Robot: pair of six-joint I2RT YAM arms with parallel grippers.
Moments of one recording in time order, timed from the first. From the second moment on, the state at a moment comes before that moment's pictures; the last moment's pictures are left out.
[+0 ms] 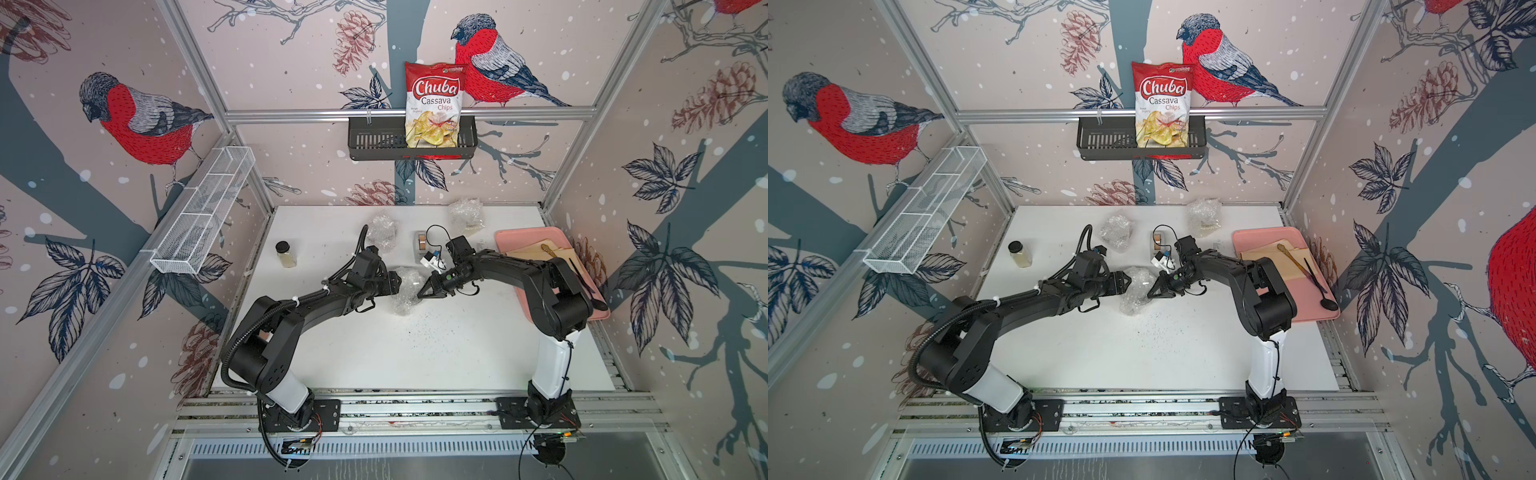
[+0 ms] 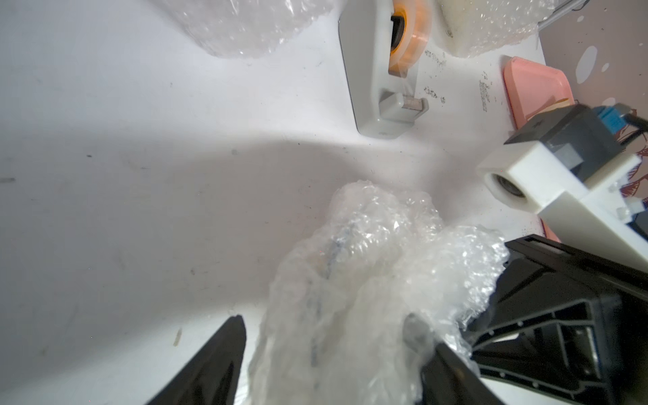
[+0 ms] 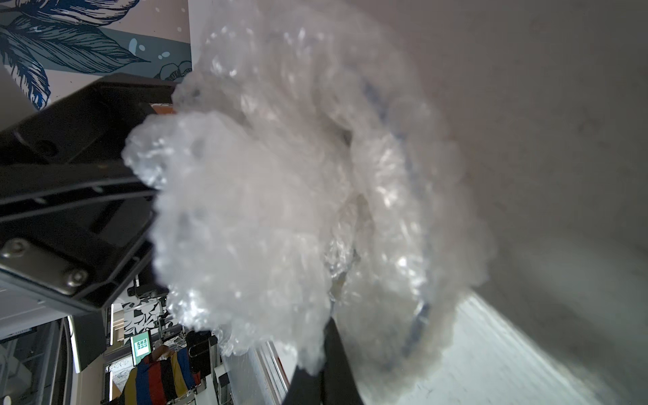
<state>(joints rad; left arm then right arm) -0.54 1.59 0.84 -0.01 0.14 -0.59 0.48 1.97 1.21 -0.48 -0.92 0.22</state>
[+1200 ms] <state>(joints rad) -0.54 1.73 0.85 0.10 0.22 -0.60 0.50 1.84 1.41 -0.65 -0.84 0.21</state>
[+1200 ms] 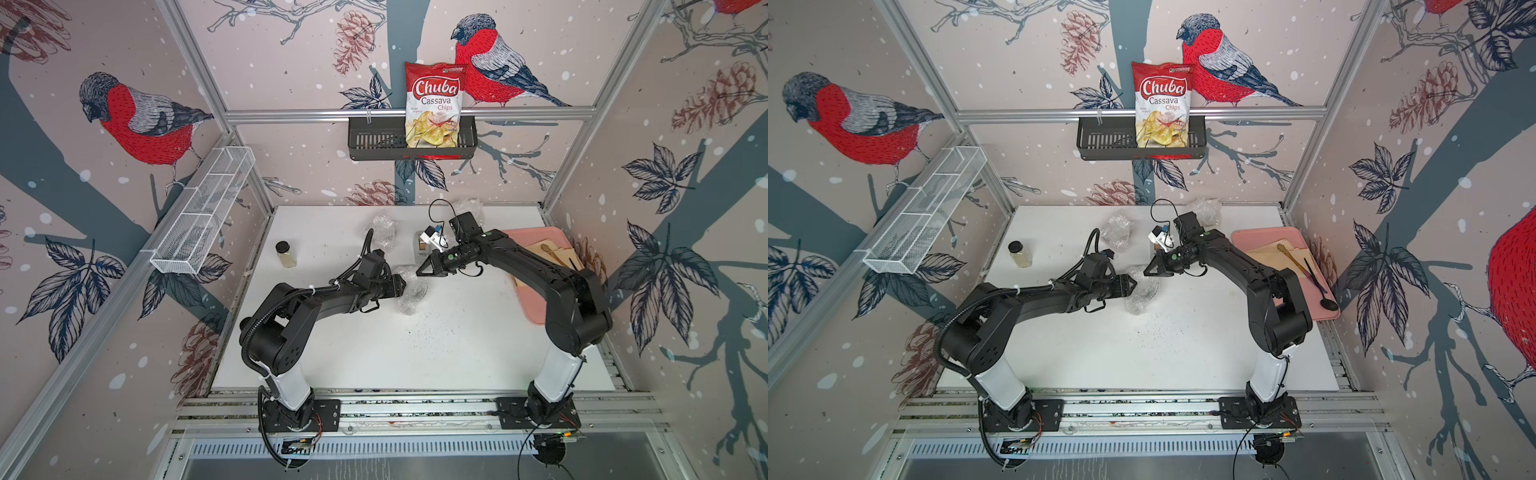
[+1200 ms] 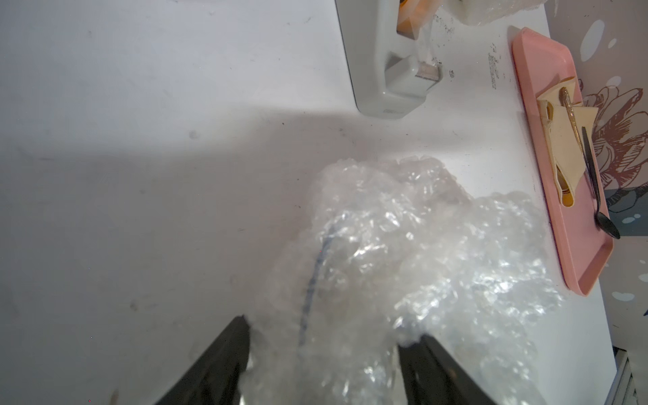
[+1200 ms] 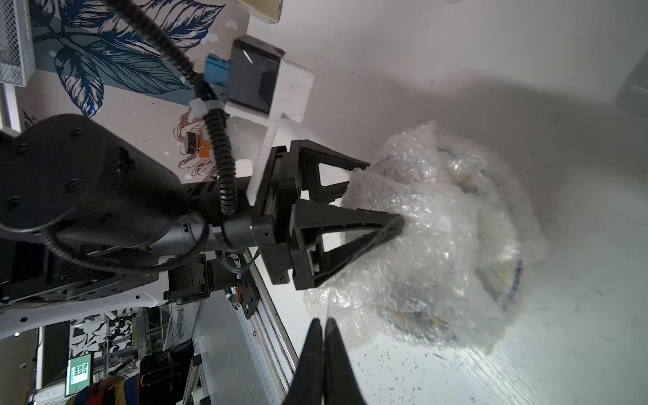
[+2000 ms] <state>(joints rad) -0.55 1.70 0.90 0.04 0.21 -0.58 0.46 1.99 1.33 -0.63 -0.85 0.19</state>
